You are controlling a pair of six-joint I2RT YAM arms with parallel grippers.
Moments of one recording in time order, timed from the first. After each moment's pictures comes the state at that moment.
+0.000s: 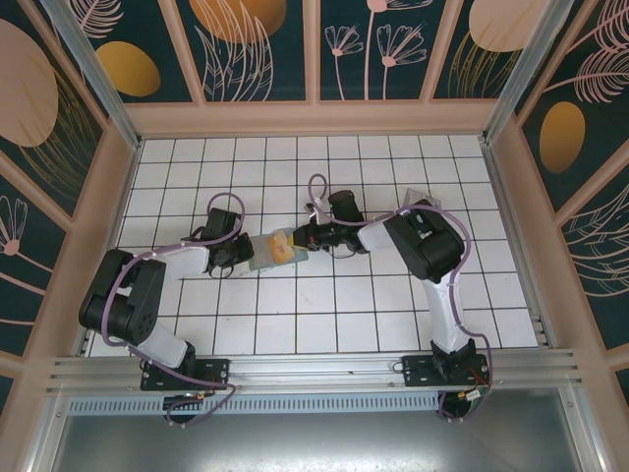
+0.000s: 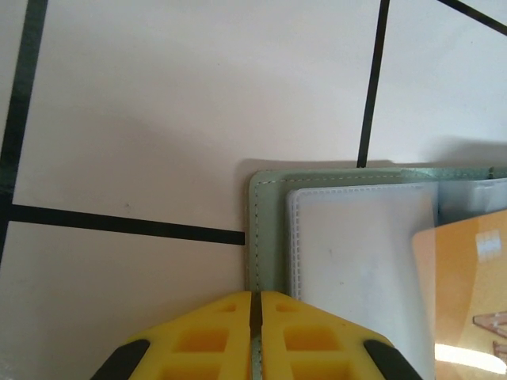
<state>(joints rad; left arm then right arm) -0.31 1.58 0.67 -0.09 0.12 -0.61 0.61 2.16 1.09 0.45 -0.89 0.83</state>
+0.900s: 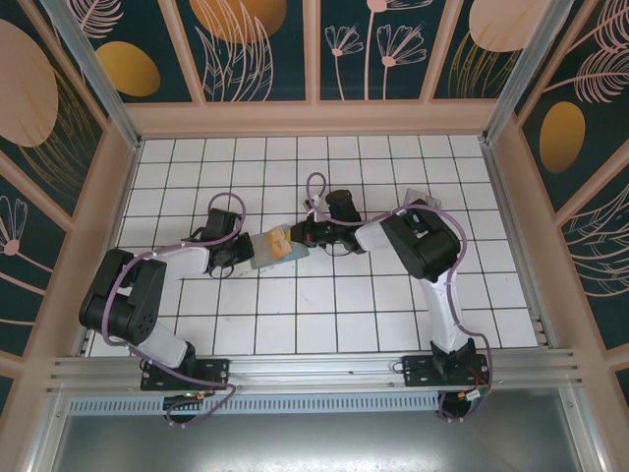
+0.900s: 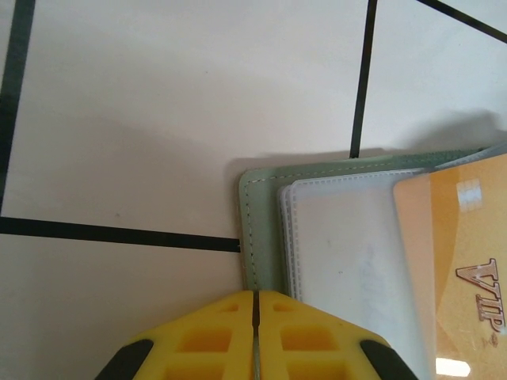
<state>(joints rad) -0.31 1.58 0.66 -0.07 0.12 -0.60 0.62 2.19 1.12 0.51 -0.80 0.86</state>
